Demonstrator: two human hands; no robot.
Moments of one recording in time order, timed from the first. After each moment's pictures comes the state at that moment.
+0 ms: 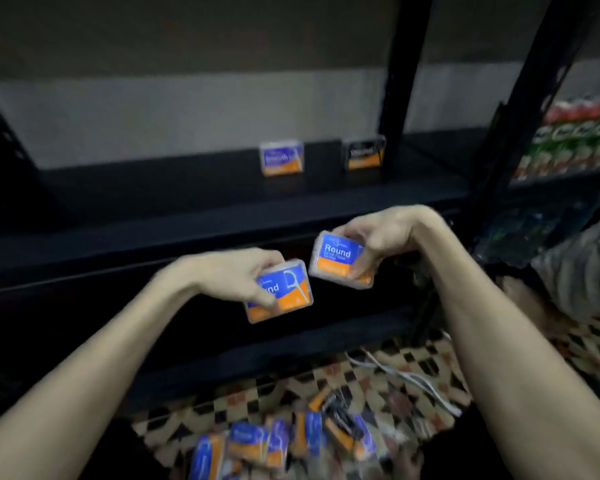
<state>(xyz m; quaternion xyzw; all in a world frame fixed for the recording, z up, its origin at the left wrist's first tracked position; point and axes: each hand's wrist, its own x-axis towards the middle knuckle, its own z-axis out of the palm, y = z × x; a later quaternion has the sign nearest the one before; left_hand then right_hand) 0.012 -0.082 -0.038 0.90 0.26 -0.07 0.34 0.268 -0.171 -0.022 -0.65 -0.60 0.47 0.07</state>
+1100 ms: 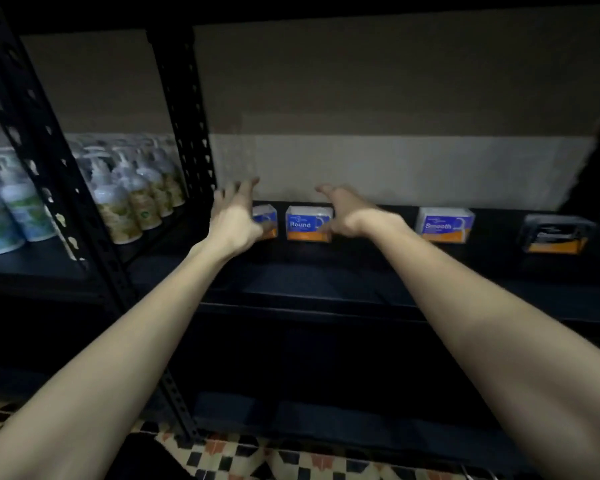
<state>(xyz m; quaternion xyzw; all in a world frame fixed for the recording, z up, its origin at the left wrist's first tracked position) -0.143 0.090 0.012 0.75 0.58 0.33 0.01 0.071 0.074 0.040 -0.65 -0.73 0.09 0.17</state>
